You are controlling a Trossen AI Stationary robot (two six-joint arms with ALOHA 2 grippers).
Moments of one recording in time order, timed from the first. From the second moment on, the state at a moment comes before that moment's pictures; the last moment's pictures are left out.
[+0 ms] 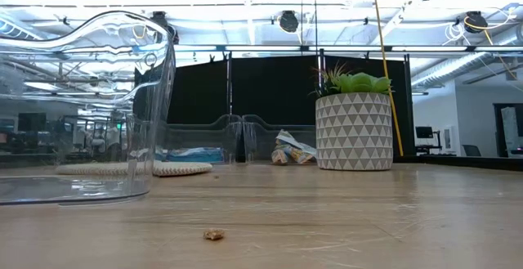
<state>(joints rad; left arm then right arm) -0.25 1.24 1.20 -0.62 -0.09 -0.55 -0.01 0.78 0.97 -0.02 -0.23 0.36</state>
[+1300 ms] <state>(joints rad) -0.28 1.62 0.93 -0.18 0.14 -0.82 -0.01 0.85 0.97 0.01 -0.32 0.30</state>
